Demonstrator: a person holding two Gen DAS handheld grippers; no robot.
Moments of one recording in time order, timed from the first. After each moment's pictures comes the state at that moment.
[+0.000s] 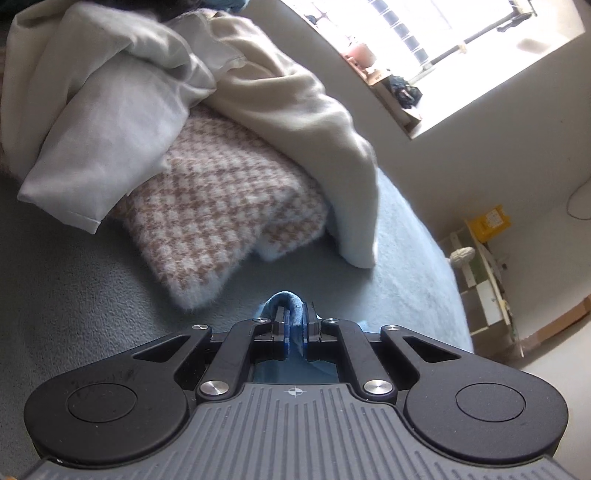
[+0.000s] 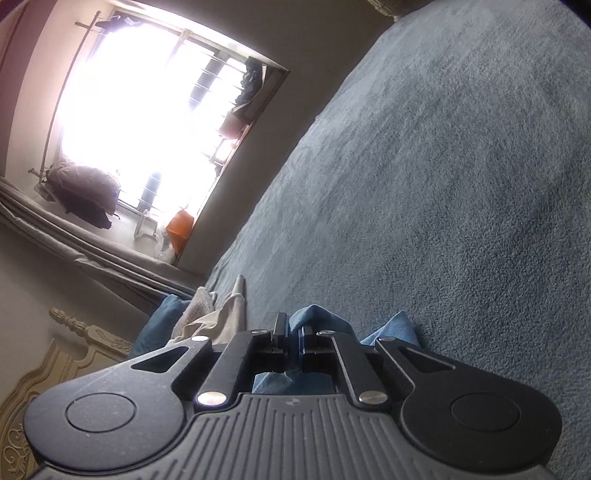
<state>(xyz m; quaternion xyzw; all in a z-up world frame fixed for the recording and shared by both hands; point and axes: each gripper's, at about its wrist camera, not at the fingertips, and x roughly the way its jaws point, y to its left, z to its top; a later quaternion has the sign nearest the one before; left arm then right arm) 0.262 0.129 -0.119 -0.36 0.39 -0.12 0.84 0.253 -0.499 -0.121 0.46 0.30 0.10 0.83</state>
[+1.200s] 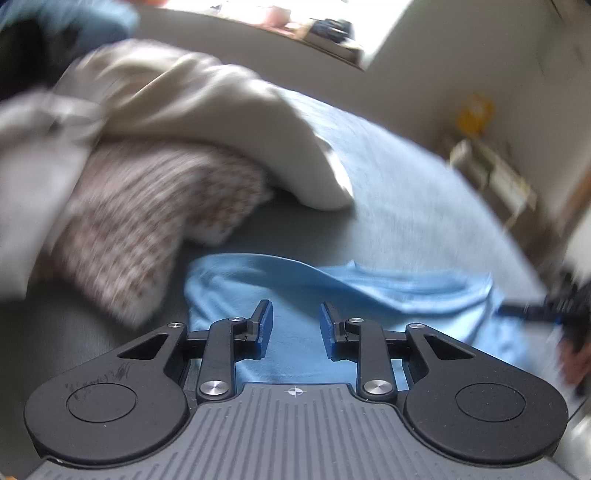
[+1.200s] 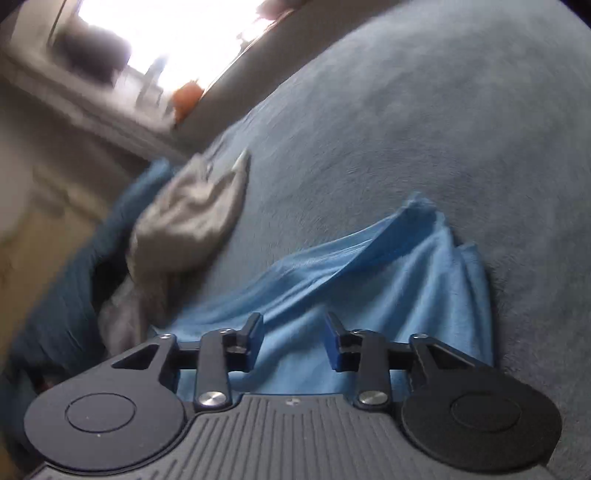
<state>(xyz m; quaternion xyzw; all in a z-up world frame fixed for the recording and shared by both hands) 0.253 0.038 -0.095 -0.08 0.39 -0.19 0.90 0.280 -0.395 -0.125 0.21 0.44 0.22 0.84</state>
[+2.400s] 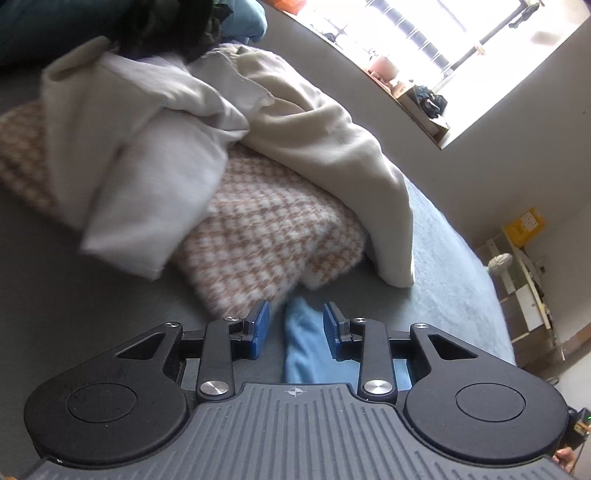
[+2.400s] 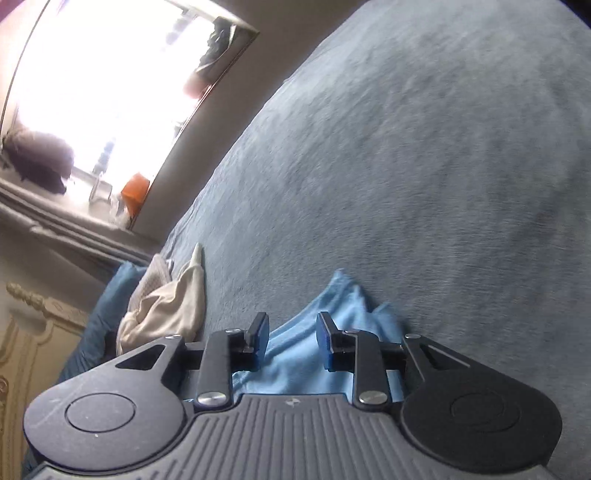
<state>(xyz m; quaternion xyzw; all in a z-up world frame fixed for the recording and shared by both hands) 0.238 0.150 -0.097 -0.31 0.39 -0.07 0.87 0.249 -0.512 -0.114 0.45 0.38 0.05 0.81</state>
